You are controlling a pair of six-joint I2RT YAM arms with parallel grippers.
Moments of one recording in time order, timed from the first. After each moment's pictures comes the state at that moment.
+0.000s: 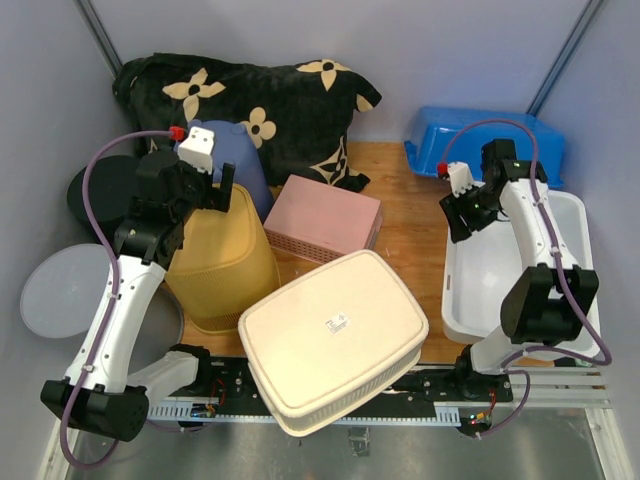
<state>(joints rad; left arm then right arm) -0.18 1.06 1.24 -0.51 -0.11 0.19 -0.05 1.53 1.44 -1.19 -0.23 -0.66</state>
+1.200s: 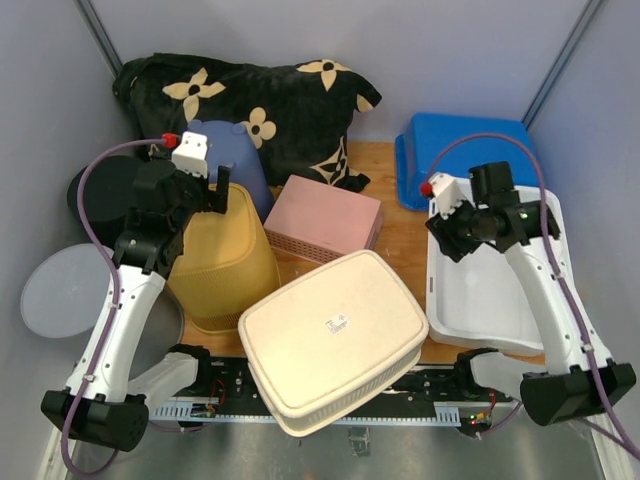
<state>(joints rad) -0.18 1.01 1.15 -0.42 -0.14 0.18 0.24 1.20 1.35 -1.21 -0.15 -0.57</state>
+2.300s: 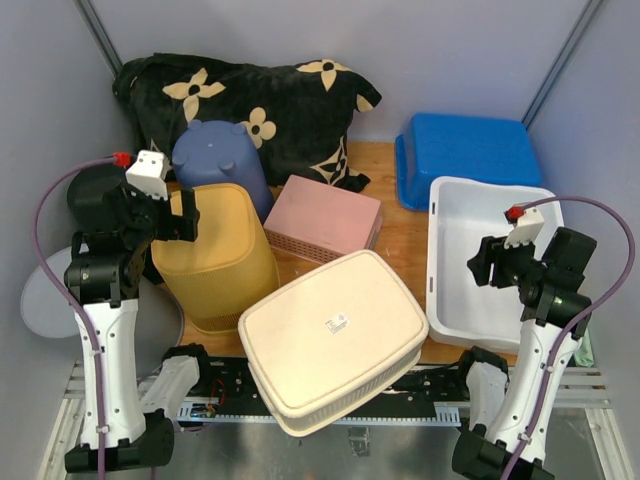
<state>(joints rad) 0.12 0.85 1.33 -0.87 0.14 0.18 -0.44 0.71 0.96 -0.97 -0.60 -0.37</state>
